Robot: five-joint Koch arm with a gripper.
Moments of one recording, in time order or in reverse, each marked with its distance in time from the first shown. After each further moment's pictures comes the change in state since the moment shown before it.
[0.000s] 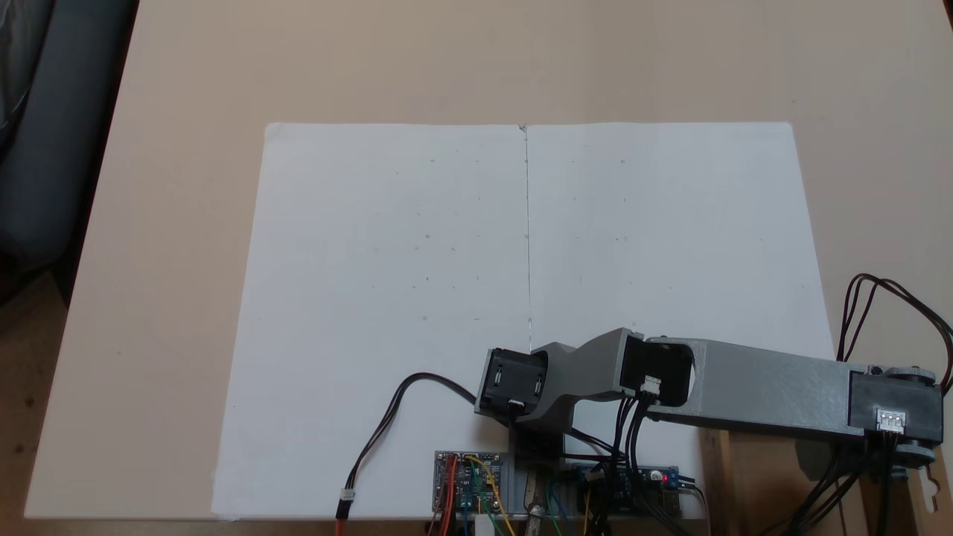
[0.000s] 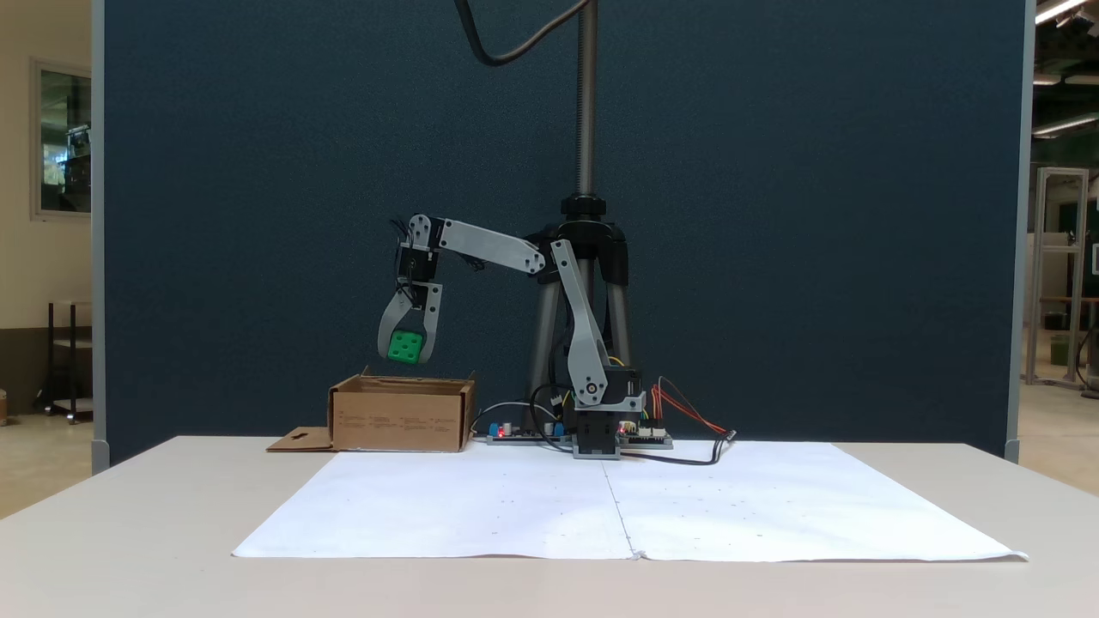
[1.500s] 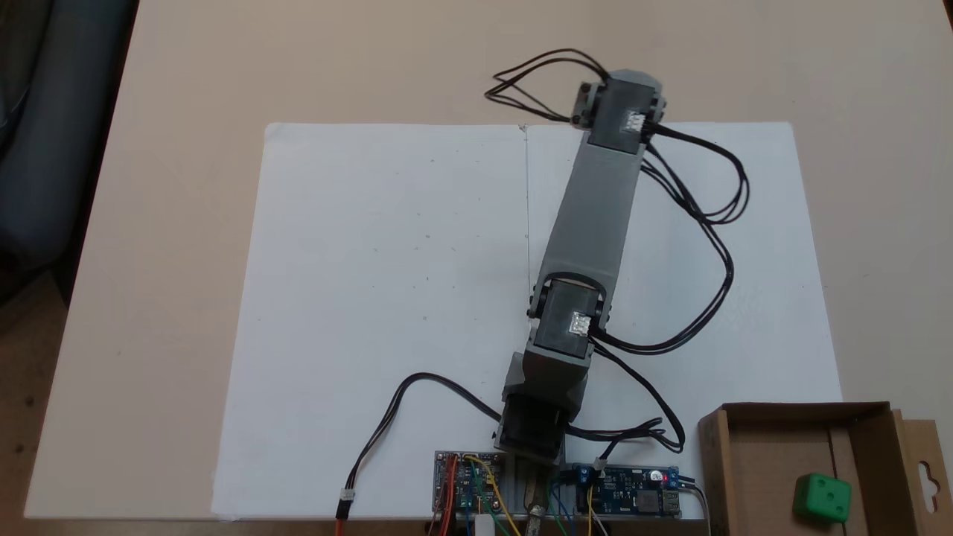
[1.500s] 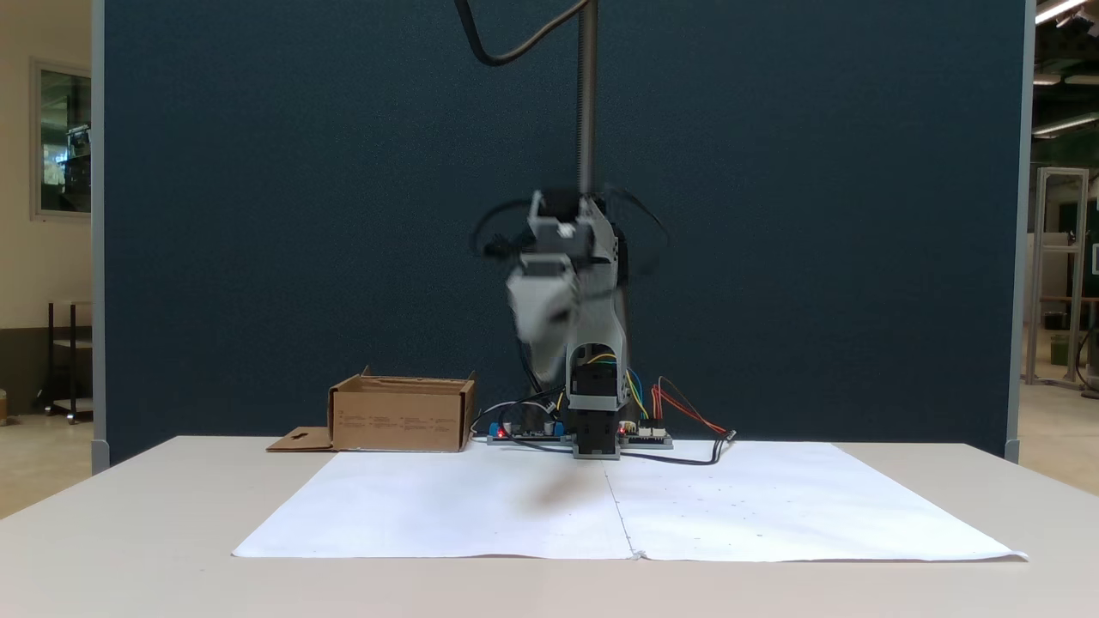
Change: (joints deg) arm -89.0 15.7 23.3 -23.3 15.1
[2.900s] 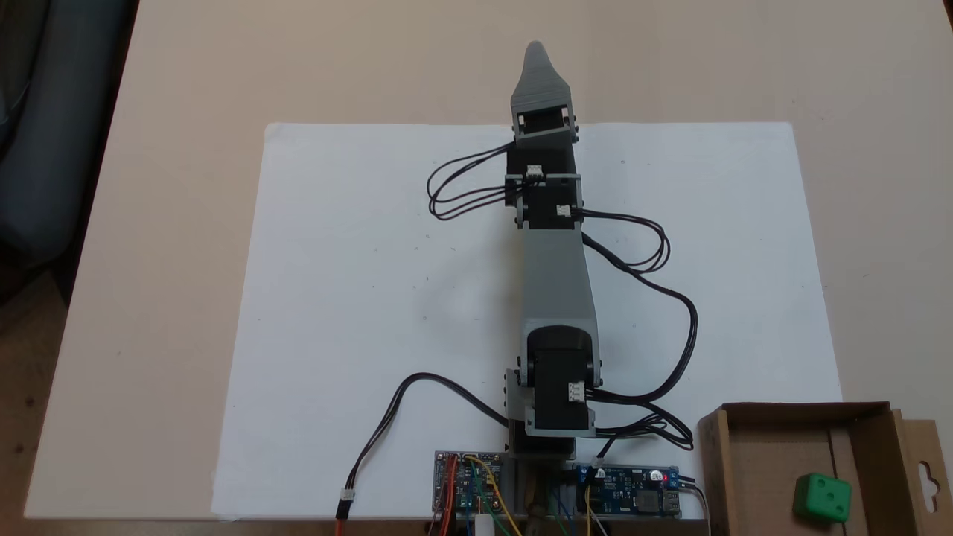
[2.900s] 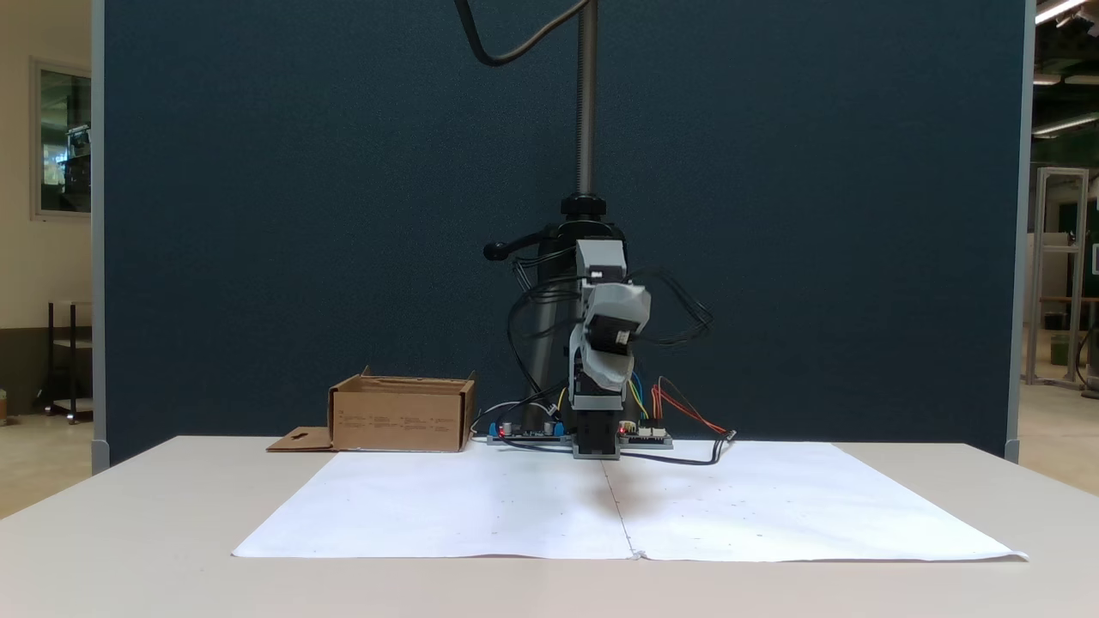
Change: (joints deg) arm -14.0 16.0 45.1 -75.7 -8.0
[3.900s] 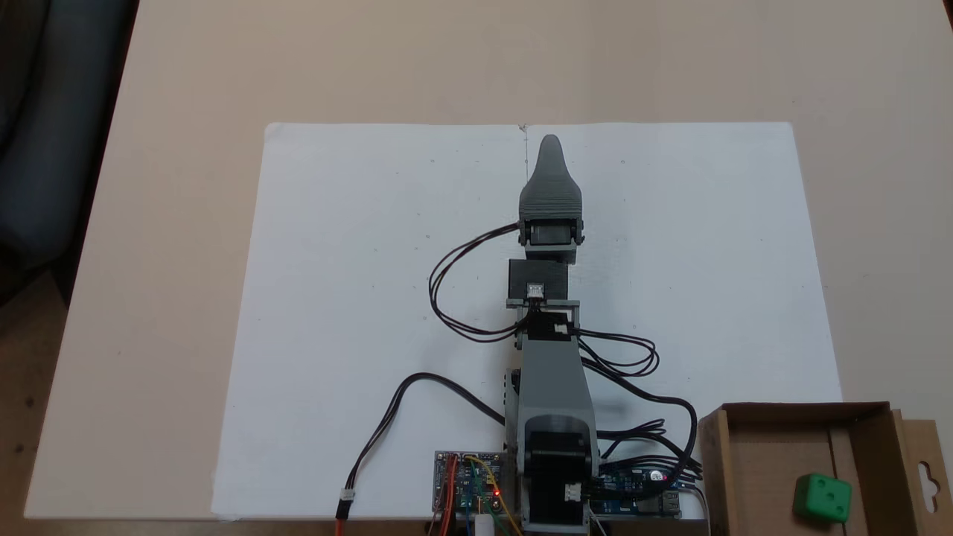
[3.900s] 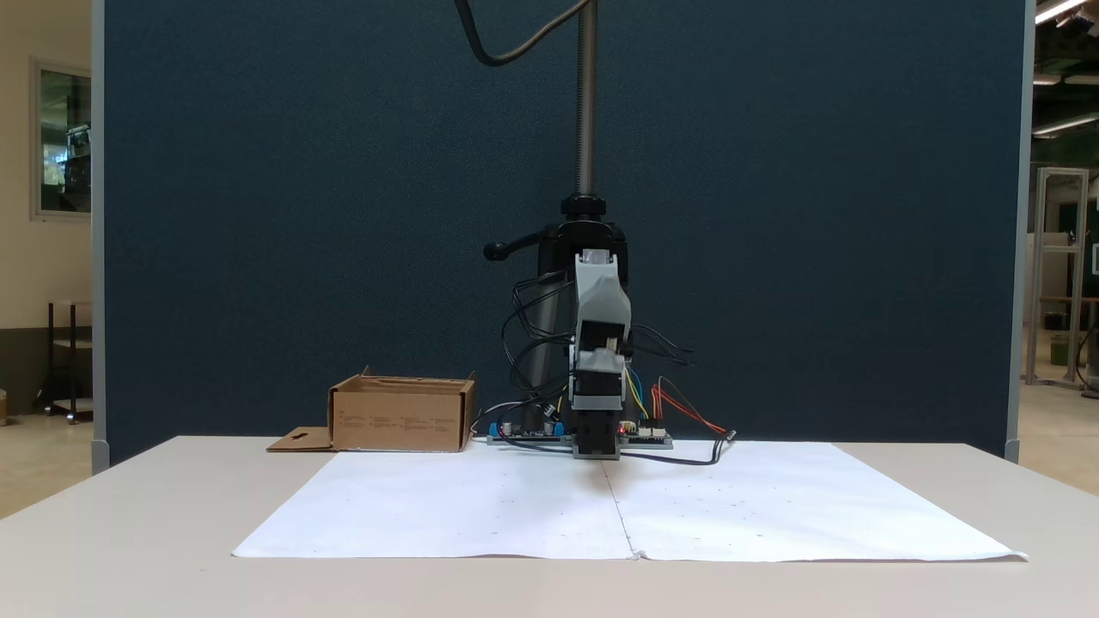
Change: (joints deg) arm 1.5 21.3 43.8 -52.9 5.2
